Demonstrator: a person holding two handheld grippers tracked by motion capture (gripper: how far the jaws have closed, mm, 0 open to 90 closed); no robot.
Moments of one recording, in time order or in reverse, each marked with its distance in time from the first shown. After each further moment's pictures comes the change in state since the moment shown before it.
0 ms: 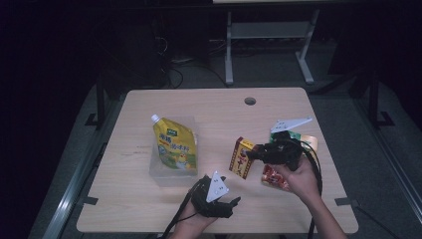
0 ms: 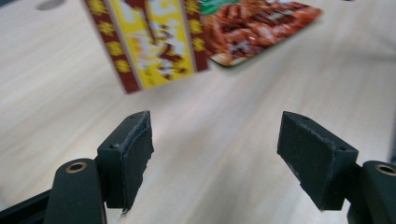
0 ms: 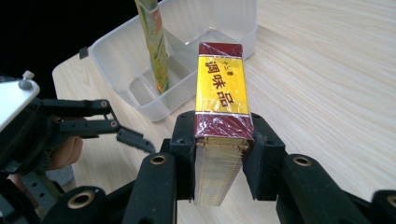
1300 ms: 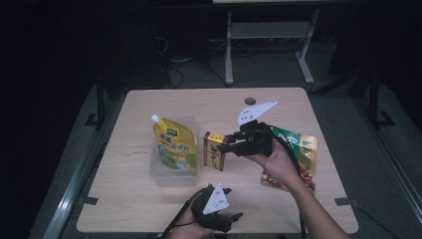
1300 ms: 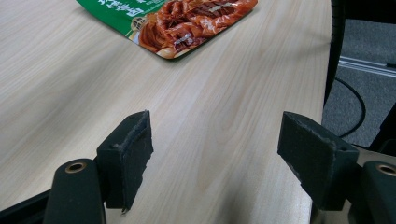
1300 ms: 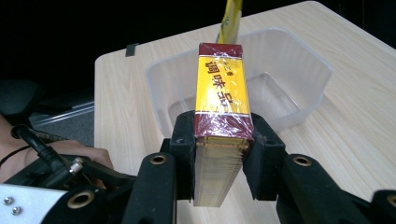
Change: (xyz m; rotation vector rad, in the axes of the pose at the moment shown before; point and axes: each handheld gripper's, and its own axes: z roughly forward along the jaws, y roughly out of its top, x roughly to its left) left arm -0.012 -0.011 -0.005 -0.022 -0.139 0.085; right arm 0.045 0.068 0.031 0.020 0.129 -0.287
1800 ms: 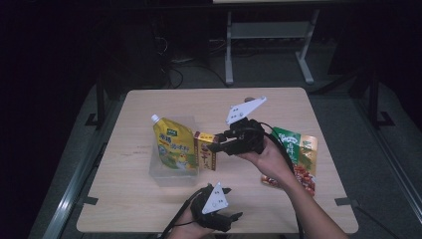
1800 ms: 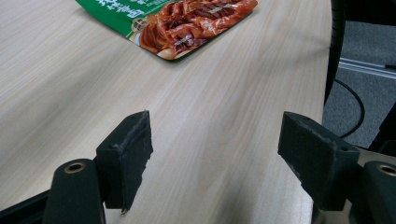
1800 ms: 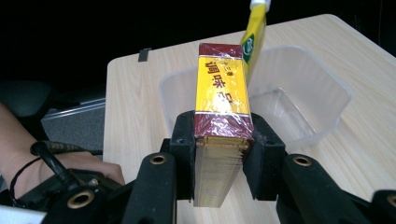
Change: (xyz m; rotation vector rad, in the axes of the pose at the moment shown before) left arm 0.002 -0.001 -0.001 -0.002 0.000 0.000; right arm 0.009 0.021 0.010 0.001 0.039 -0.056
